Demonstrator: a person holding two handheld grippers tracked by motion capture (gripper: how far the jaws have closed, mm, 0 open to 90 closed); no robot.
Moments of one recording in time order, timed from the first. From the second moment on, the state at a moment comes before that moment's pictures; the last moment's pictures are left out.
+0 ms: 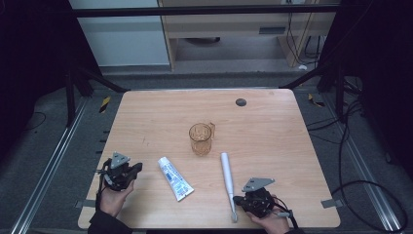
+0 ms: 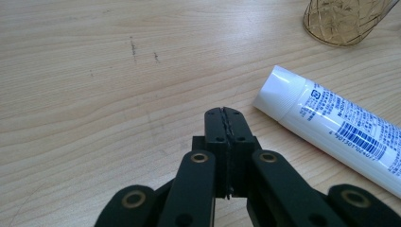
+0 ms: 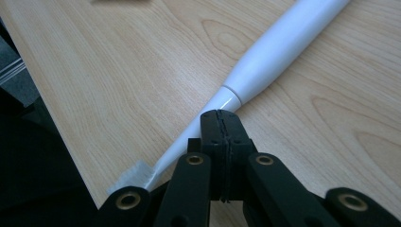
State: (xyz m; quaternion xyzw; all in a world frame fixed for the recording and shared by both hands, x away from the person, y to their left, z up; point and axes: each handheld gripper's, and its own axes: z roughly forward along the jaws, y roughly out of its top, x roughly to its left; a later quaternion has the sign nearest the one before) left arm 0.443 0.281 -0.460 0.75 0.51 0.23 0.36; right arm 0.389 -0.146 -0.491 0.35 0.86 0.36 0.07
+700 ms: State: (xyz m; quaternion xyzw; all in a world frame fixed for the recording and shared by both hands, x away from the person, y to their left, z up) left arm 0.443 0.282 -0.460 0.75 0.51 0.23 0.36; right arm 0.390 -0.124 -0.495 0.33 0.87 0.36 0.05
